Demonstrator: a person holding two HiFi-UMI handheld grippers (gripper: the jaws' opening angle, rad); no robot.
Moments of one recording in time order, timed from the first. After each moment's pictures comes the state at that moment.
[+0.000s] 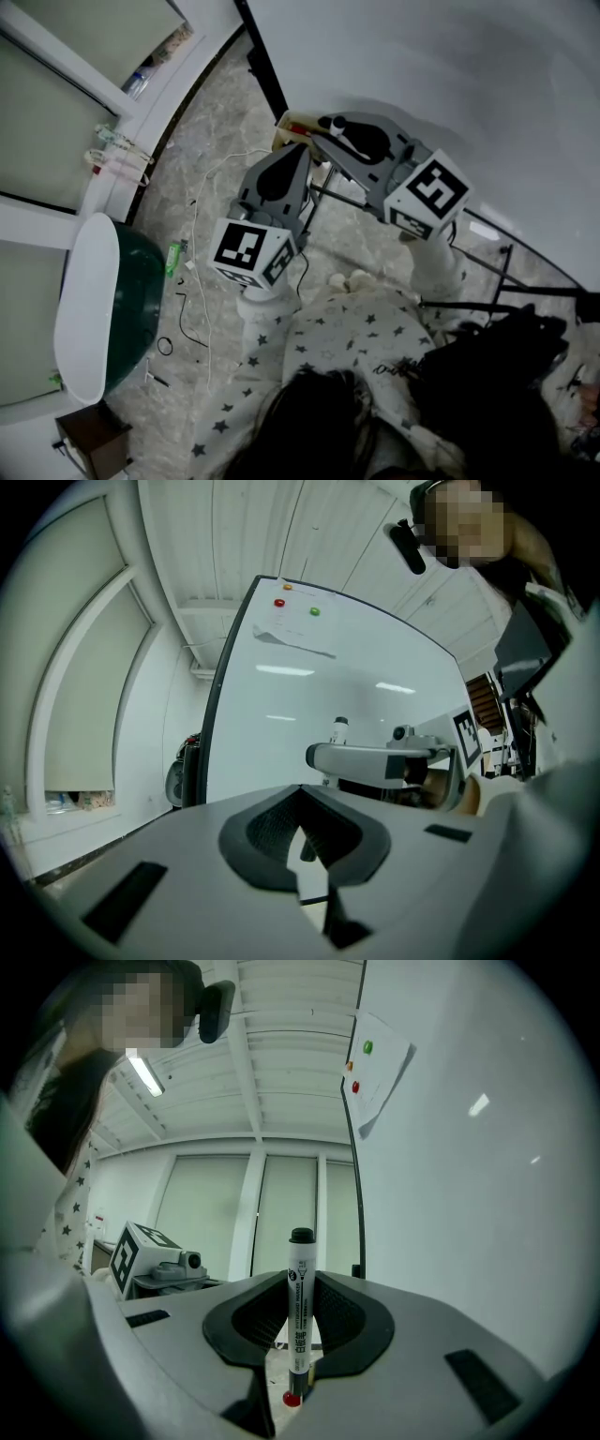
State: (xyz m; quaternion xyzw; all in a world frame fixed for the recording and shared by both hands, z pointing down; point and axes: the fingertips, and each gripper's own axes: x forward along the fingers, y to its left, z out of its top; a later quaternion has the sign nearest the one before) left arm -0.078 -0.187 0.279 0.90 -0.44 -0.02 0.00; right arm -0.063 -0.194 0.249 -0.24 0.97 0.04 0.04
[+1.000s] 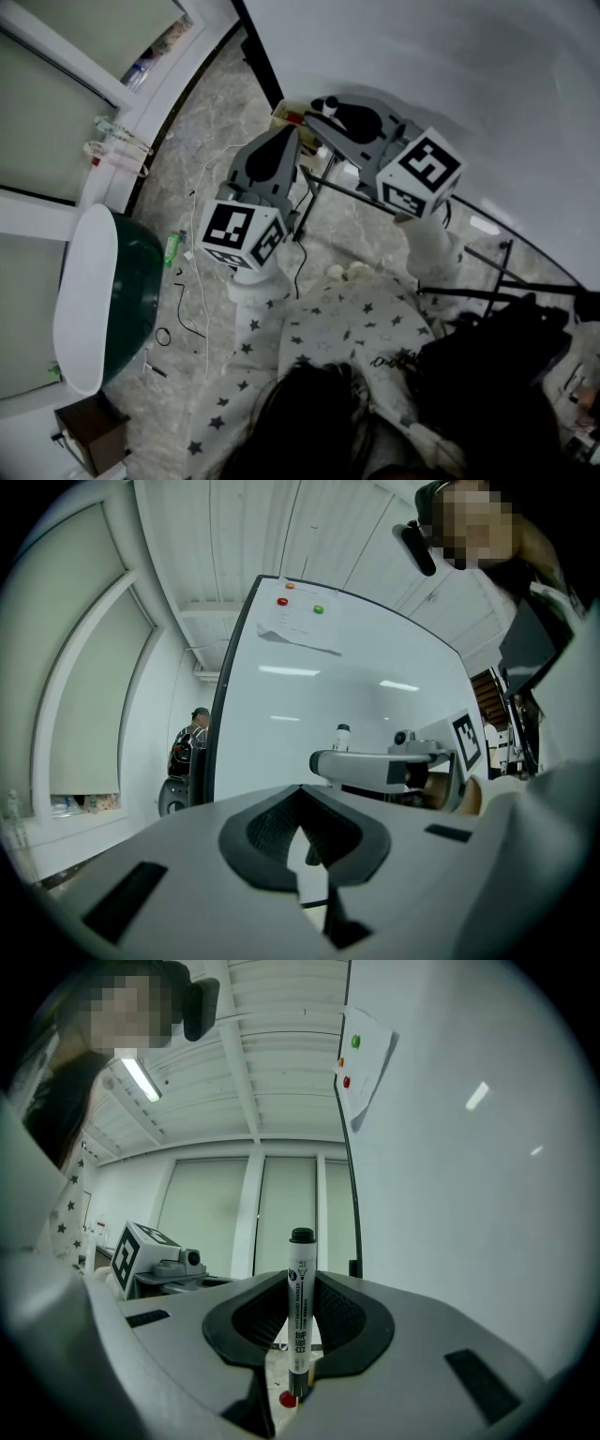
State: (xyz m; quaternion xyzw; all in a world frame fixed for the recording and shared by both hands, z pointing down) left arm -0.085 -0.190 0.273 0.89 -0.45 -0.02 -0.01; right arm -0.063 -0.199 0.249 -0.23 0.97 0.03 0.05
